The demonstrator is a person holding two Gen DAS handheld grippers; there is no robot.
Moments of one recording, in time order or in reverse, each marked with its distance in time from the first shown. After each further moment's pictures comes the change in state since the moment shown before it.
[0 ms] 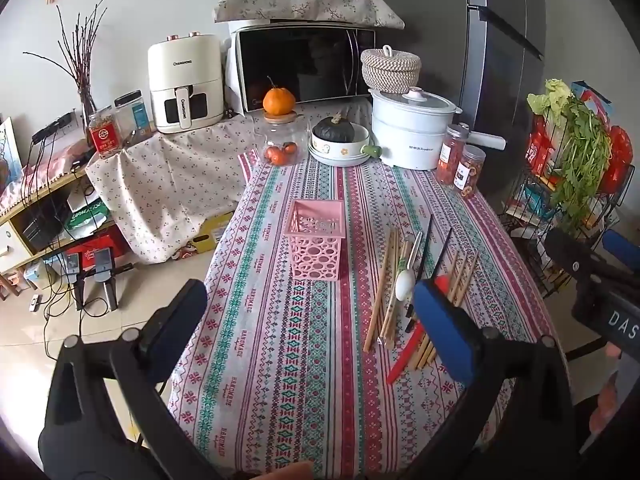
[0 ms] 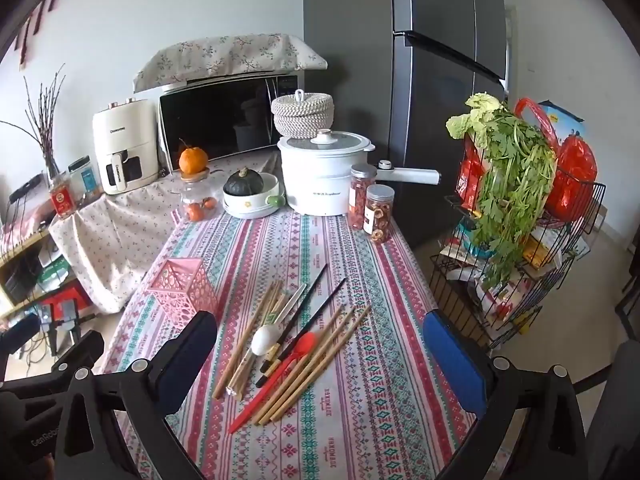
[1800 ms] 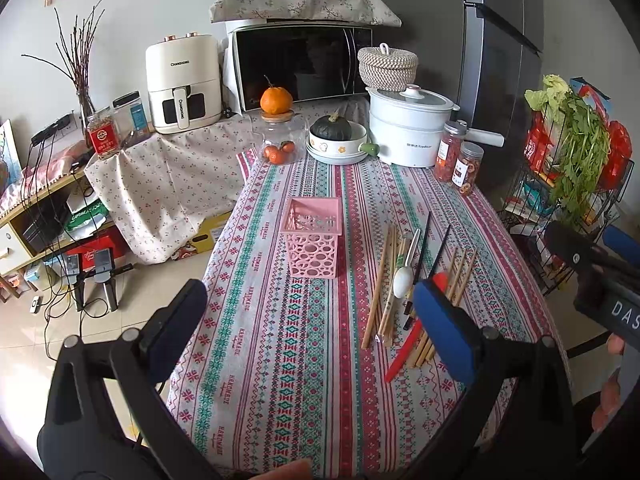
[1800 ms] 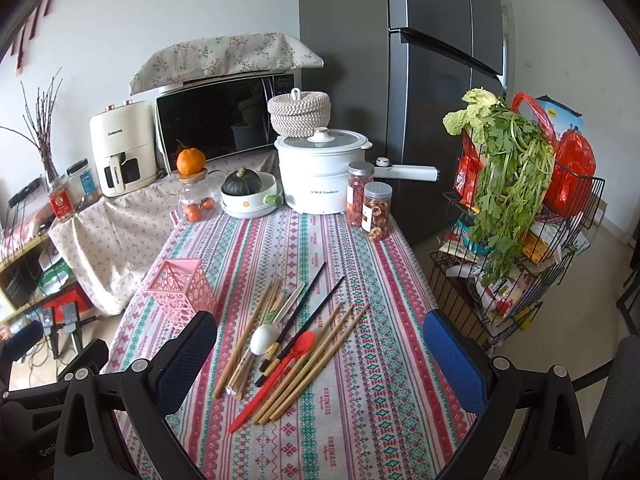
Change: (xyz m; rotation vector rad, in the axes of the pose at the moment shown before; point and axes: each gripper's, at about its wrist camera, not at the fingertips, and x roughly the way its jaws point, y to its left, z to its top) left arm 0.002 -0.003 -0.001 0.002 0.003 -0.001; right arm -0.001 -0.002 0.000 0.010 0.000 0.000
